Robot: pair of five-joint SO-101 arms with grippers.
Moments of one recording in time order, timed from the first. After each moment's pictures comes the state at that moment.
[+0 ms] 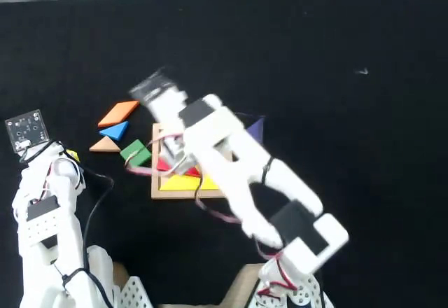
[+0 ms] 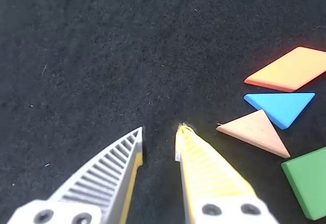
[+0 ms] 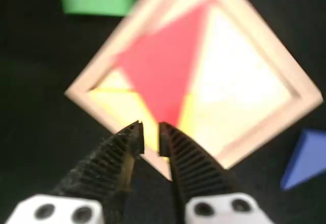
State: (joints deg) left arm -31.1 -47.7 80.2 20.0 -5.4; right arm -40.4 4.7 13.0 72.9 9.8
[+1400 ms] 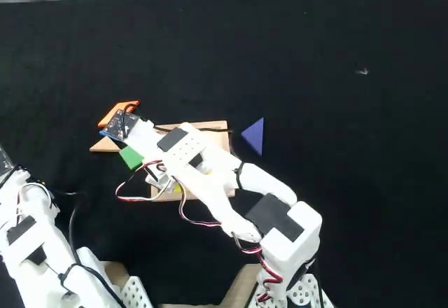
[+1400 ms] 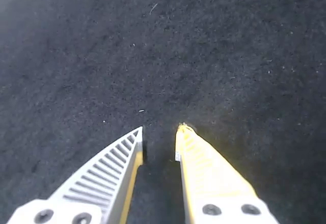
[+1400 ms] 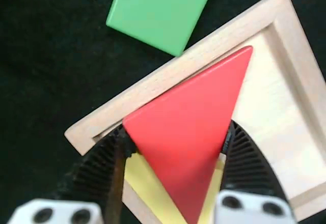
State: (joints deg) left arm -50.5 -47.8 84.5 20.0 -10.2; right arm -44.7 16.0 18.5 54.5 17.3
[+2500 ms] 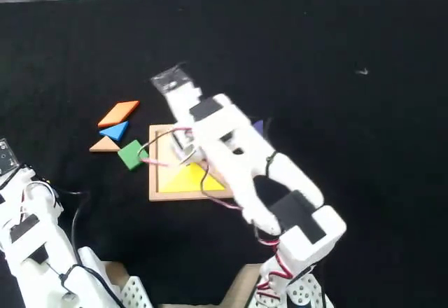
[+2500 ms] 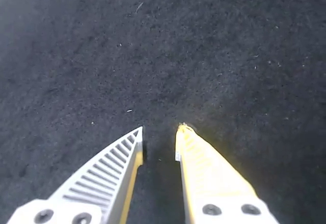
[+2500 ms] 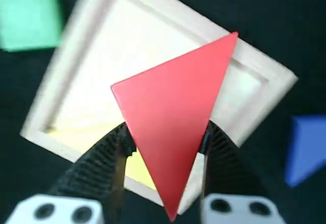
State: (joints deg) left arm -48.4 -47.8 85.0 20.0 -10.2; right arm -31.3 9.0 14.3 67.2 0.2
